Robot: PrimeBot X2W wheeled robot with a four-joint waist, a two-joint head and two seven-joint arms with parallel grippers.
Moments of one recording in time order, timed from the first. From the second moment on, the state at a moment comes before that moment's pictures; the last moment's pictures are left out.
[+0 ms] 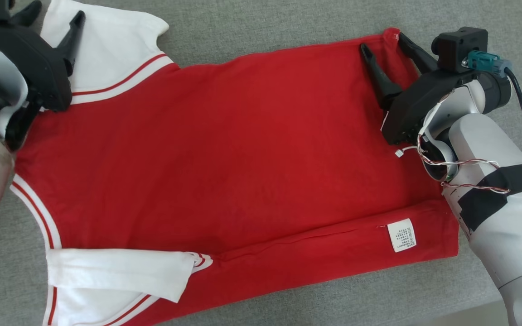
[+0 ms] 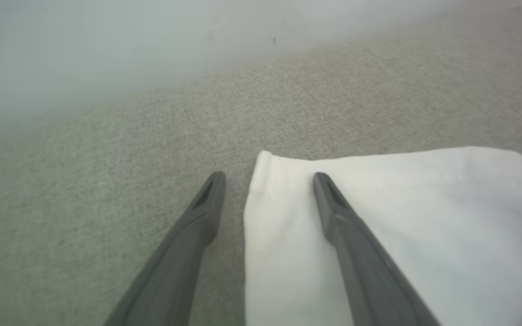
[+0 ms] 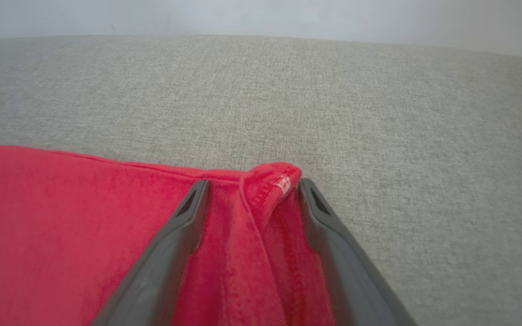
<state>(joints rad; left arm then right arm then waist) -1.27 0.46 -0.79 0.92 -0.78 -0.13 0.00 -0.99 -0.26 0.46 0.74 0.49 0.13 0.02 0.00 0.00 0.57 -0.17</state>
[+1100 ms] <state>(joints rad) -1.11 0.51 -0.89 0.59 -0.97 -0.12 -0.26 -0.92 -0.33 0.51 0.84 0.58 0.13 -0.23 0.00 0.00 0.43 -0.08</state>
